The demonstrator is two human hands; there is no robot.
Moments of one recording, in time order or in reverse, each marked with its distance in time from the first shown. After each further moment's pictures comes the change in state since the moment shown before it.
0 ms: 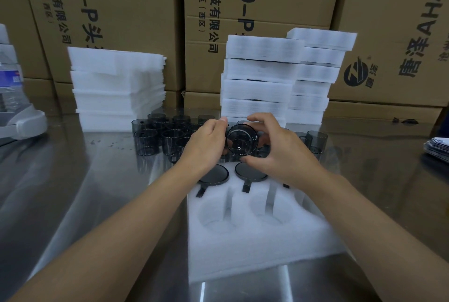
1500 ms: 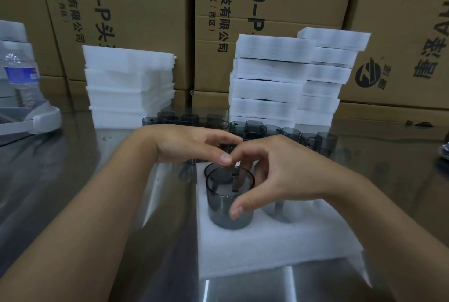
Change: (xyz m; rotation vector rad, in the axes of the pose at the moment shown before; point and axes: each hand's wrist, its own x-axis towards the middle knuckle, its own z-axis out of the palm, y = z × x) left_hand -0.005 0.019 -0.081 0.216 -0.943 0.045; right_hand -0.016 -0.063 -0.029 0.179 -0.543 -0.101
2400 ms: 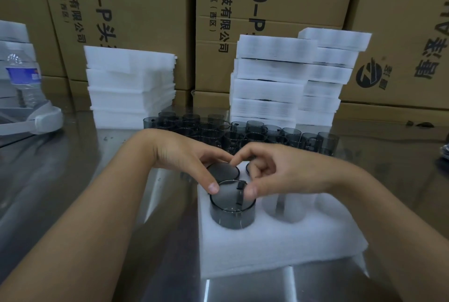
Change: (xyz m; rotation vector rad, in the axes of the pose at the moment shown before) left_hand -0.003 -0.003 0.000 0.106 -0.216 -0.157; right_hand 0.005 0.022 -0.003 0.193 -0.151 0.133
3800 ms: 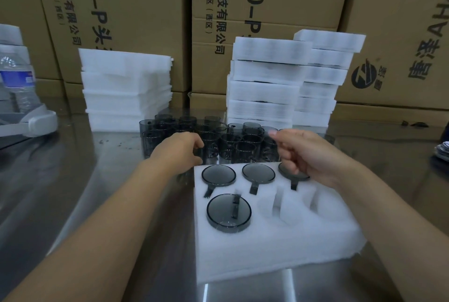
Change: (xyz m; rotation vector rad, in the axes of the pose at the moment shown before) left_hand 0.045 -0.040 0.005 0.299 0.881 -0.337; right_hand 0.010 0.057 -0.027 0.621 0.473 0.084
